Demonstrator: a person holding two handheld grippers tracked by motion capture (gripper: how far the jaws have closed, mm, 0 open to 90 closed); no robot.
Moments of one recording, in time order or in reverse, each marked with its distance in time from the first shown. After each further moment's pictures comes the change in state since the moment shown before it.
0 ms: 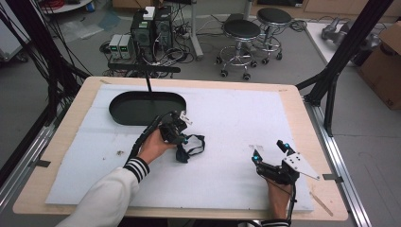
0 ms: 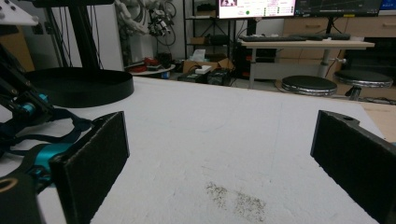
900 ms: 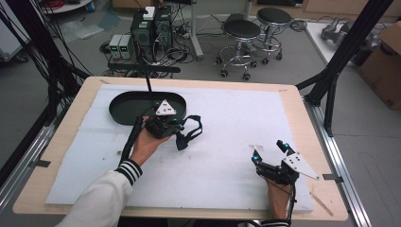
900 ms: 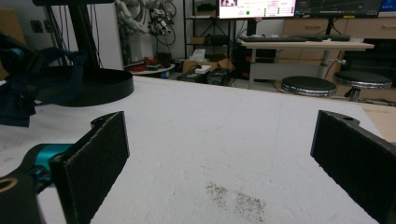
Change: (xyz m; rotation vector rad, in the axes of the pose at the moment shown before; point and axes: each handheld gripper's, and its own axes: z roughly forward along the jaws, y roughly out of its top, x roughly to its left) left arm 0.009 -0.015 -0.043 -0.380 0.078 -0.133; right arm 0.001 0.000 0.000 -0.001 0.000 -0.008
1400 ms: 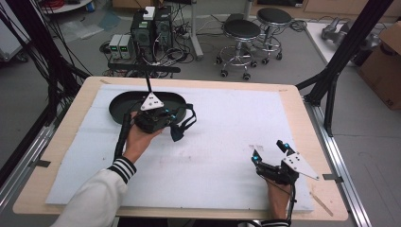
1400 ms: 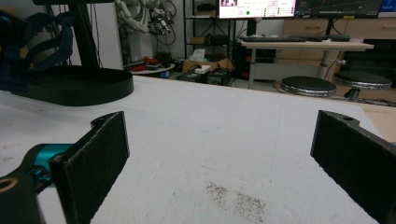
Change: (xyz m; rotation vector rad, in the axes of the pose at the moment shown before) left arm 0.017 0.005 -0.027 -0.128 0.054 -0.049; right arm 0.000 0.000 0.000 0.000 -0.001 -0.005
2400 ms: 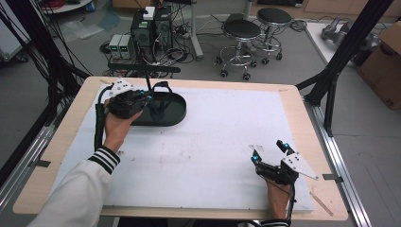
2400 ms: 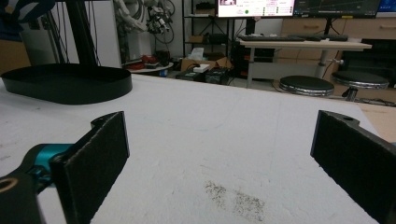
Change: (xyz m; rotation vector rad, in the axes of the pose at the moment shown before) left arm 0.055 0.013 -0.041 -0.152 0.159 -0.075; right arm 0.001 0.000 0.000 0.008 -0.007 -0.004
